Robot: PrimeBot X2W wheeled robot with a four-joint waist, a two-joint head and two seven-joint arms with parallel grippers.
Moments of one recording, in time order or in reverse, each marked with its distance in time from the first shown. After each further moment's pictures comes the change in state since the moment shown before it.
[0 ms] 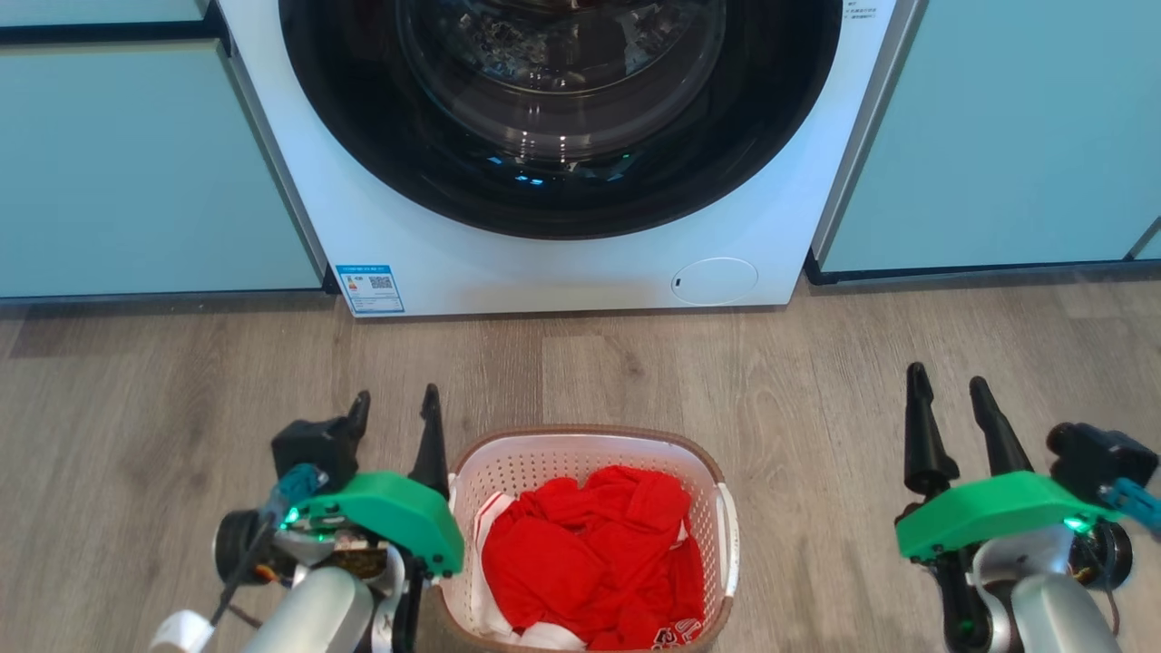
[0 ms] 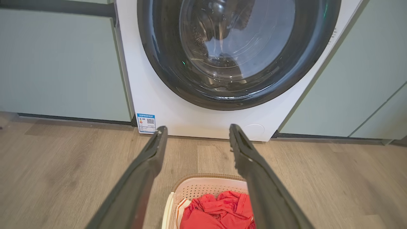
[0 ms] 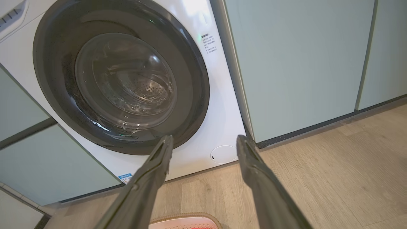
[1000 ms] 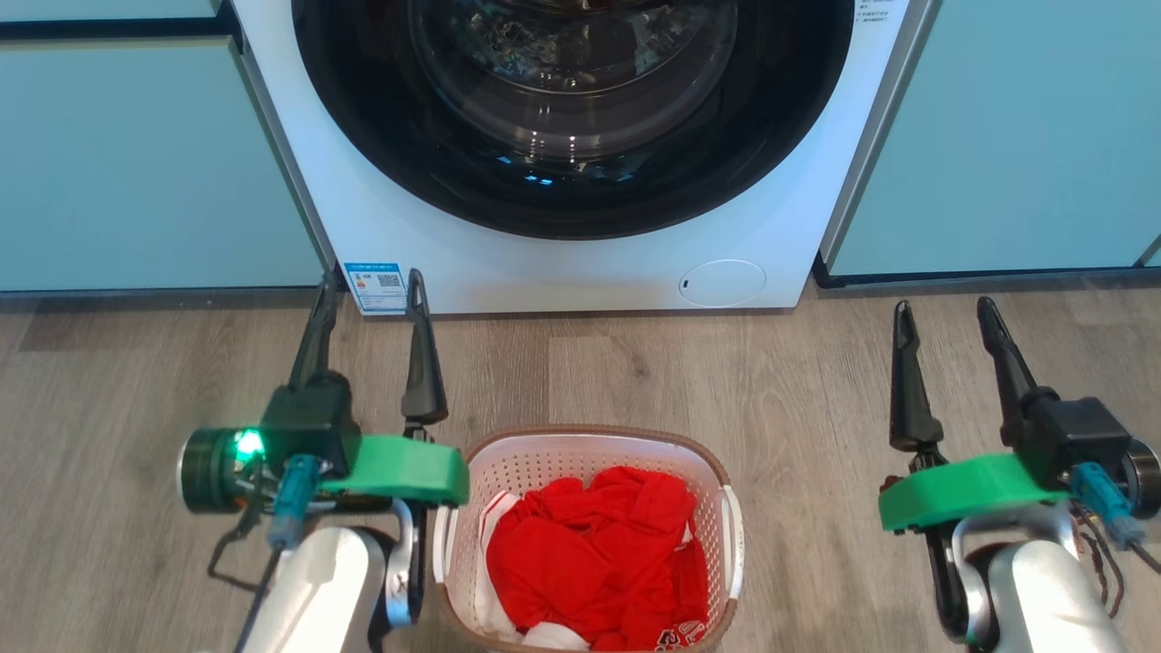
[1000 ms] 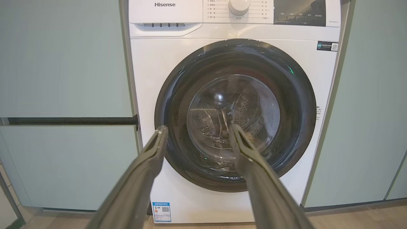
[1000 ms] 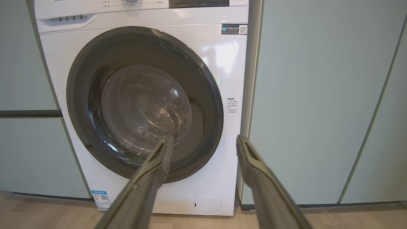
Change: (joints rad) left arm -0.004 -0.120 0.169 -0.168 0.383 -0.030 -0.089; right arm -0.038 -0.002 0.035 -0.108 -0.348 0.000 -0.089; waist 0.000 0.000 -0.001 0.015
